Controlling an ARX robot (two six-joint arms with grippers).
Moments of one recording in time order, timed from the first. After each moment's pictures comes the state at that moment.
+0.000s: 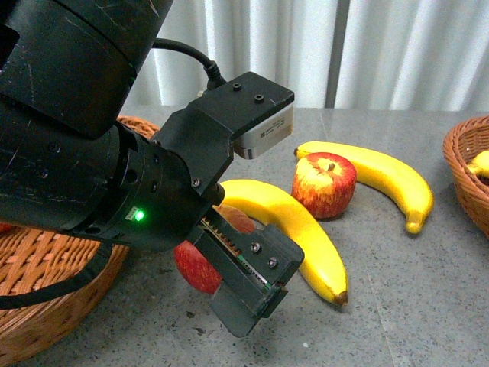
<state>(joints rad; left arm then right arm) -0.52 1.63 0.89 -0.05 0.09 0.34 0.00 0.00 0.01 0.00 0.00 -0.01</state>
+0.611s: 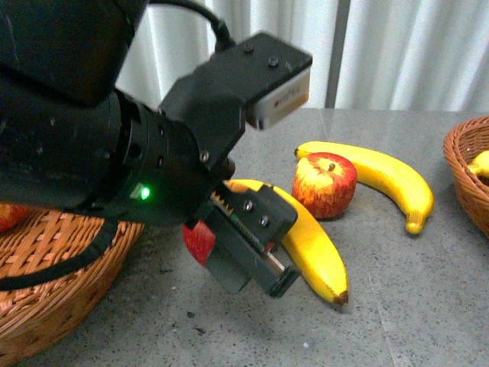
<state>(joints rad) -0.55 1.58 0.88 0.02 0.03 0.37 0.00 0.00 0.01 0.00 0.00 -0.01</state>
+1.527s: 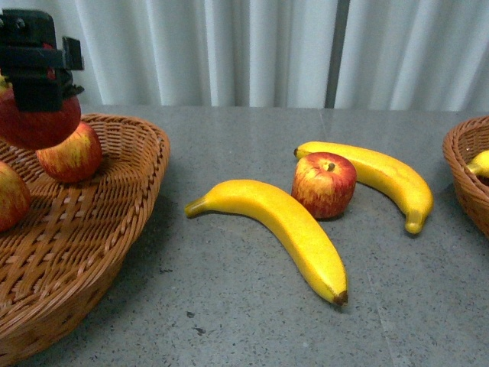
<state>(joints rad) -0.20 1.36 0.75 0.26 -0.24 -0.02 0.00 0.00 0.01 0.00 0.00 -0.01</state>
